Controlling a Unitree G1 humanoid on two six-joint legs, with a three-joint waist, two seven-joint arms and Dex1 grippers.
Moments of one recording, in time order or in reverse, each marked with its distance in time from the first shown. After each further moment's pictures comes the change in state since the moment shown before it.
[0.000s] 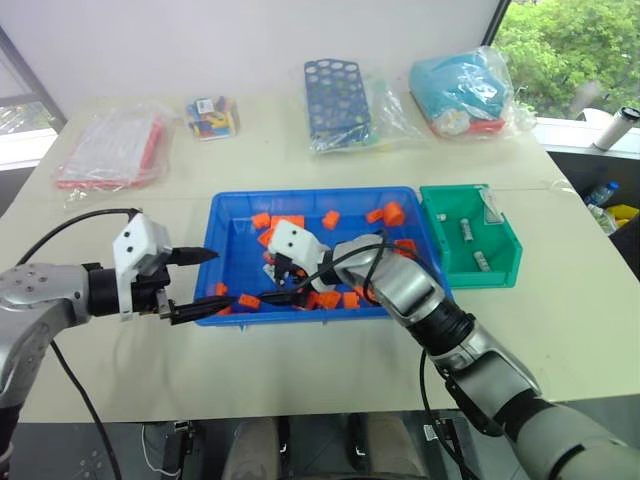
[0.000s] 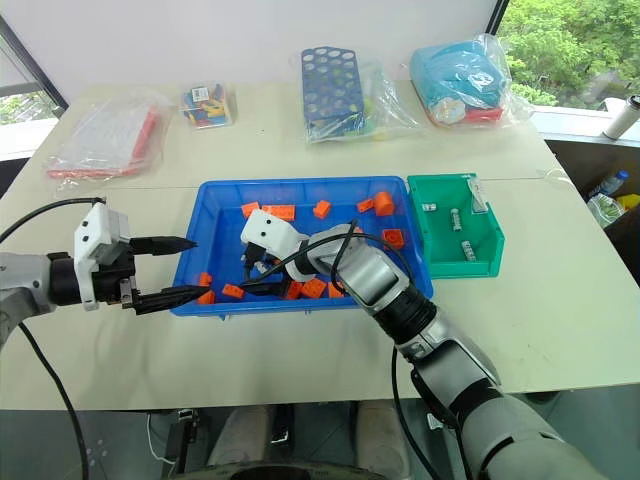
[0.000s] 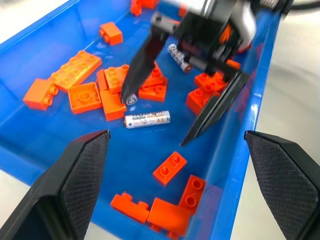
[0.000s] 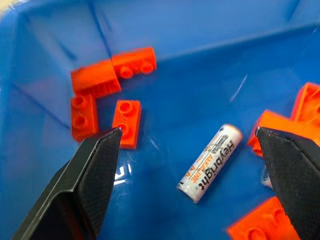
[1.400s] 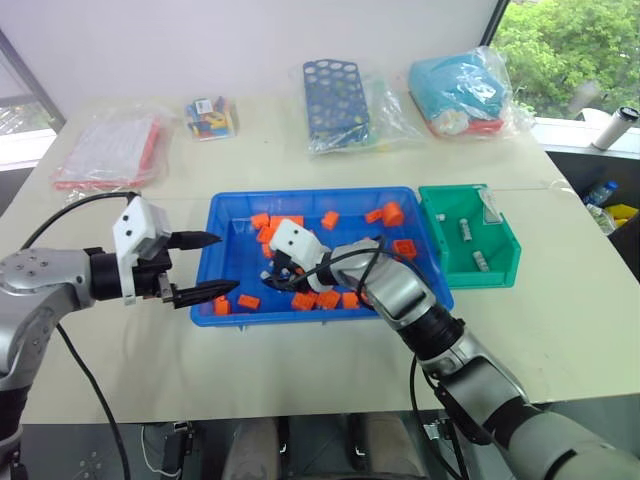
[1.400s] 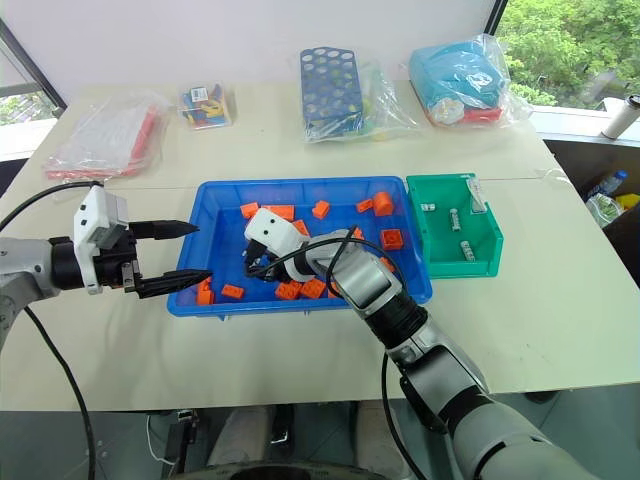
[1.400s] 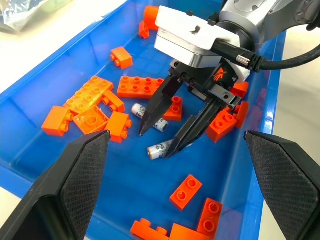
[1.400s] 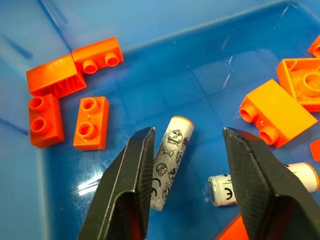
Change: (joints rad) left arm -0.093 -0.014 -0.047 0.057 0.007 -0.027 -0.006; right arm 0.036 0.052 -0.055 0.011 -0.063 0.025 -0.039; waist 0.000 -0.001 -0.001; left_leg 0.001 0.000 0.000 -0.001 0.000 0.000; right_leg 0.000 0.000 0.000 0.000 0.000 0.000
